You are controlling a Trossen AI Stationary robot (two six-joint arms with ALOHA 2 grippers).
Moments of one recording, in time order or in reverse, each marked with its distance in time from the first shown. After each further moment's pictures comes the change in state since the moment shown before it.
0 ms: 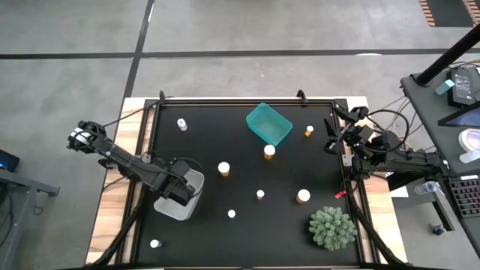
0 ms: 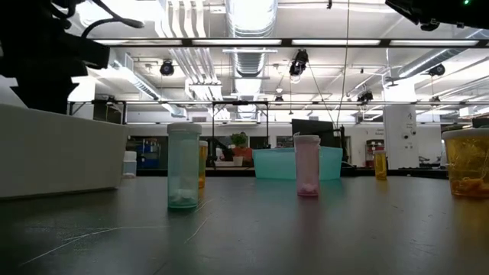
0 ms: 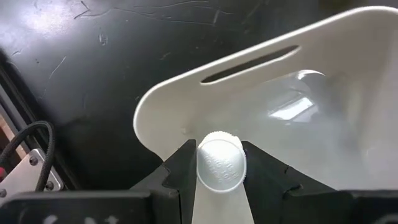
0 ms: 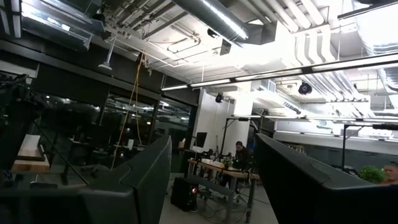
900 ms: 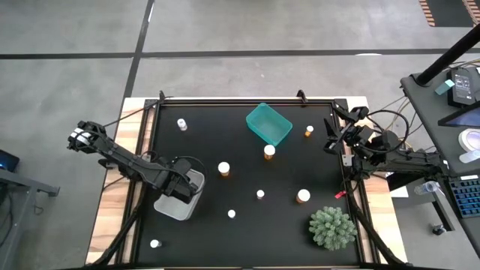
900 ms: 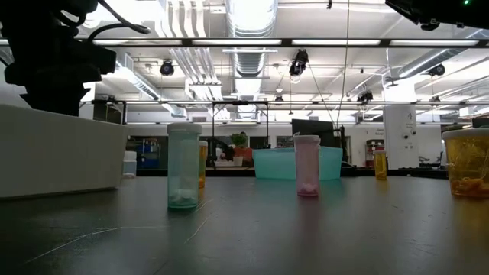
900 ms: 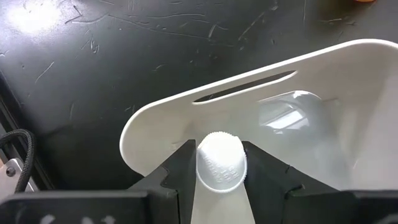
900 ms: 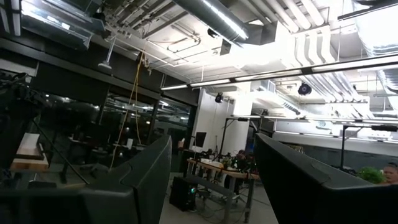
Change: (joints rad) left arm 0.036 0.002 -0.023 0.074 -0.026 -0.002; right arm 0.000 0.000 0.000 -0.001 0.000 -0.007
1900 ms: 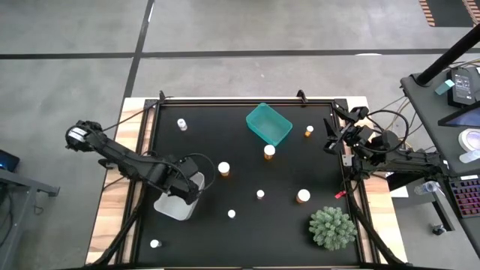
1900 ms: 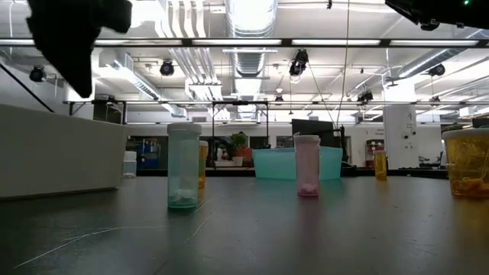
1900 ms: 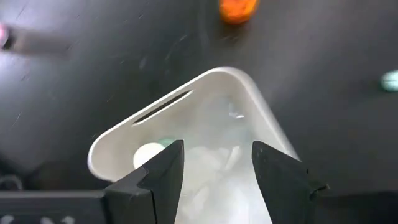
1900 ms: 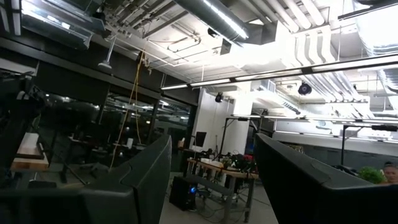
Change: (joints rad) left arm 0.007 -0.021 0.246 -0.063 0.081 0.292; right arm 0.000 0.000 0.000 -0.002 0.000 0.000
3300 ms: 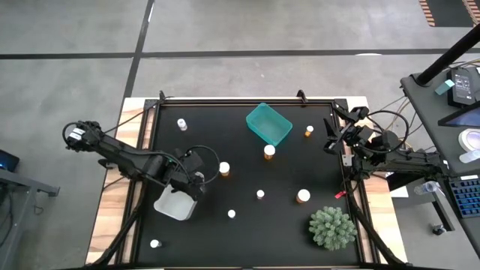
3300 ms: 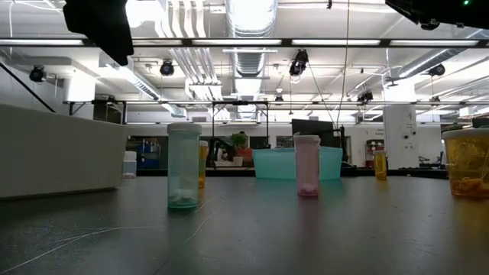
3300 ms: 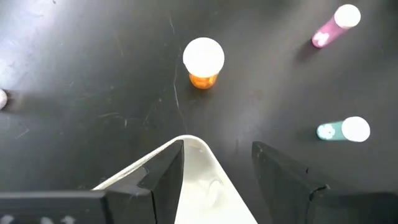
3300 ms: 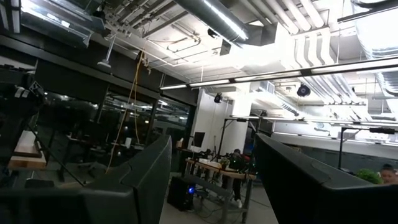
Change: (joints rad) left arm 0.046 0.006 0.135 0.038 -0.090 0.084; right arm 0.000 0.000 0.000 0.002 0.000 -0.016
